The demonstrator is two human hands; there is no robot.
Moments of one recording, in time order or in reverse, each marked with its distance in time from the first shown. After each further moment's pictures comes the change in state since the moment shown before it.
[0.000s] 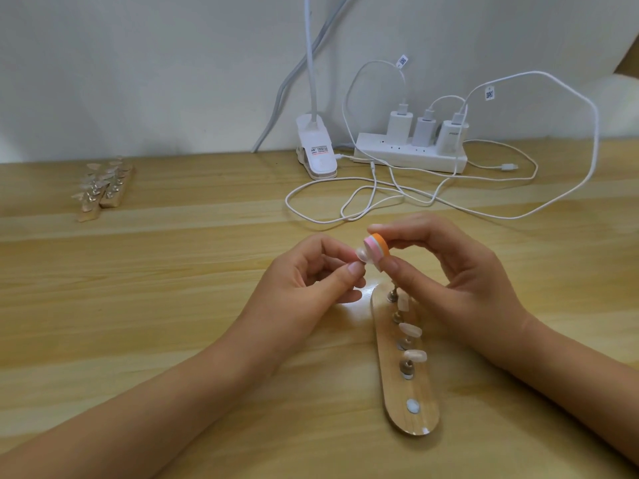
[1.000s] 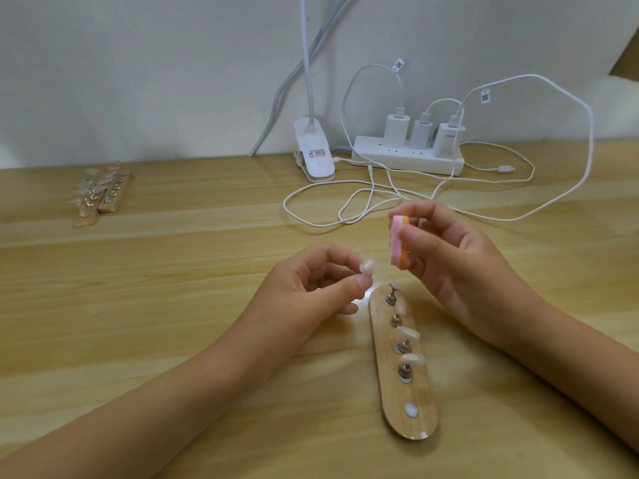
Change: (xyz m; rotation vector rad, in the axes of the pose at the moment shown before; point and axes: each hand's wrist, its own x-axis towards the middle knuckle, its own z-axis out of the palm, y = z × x) left_hand -0.002 0.009 0.003 -0.008 -0.057 -0.077; right_hand 0.013 0.001 -0.009 0.721 0.009 0.428
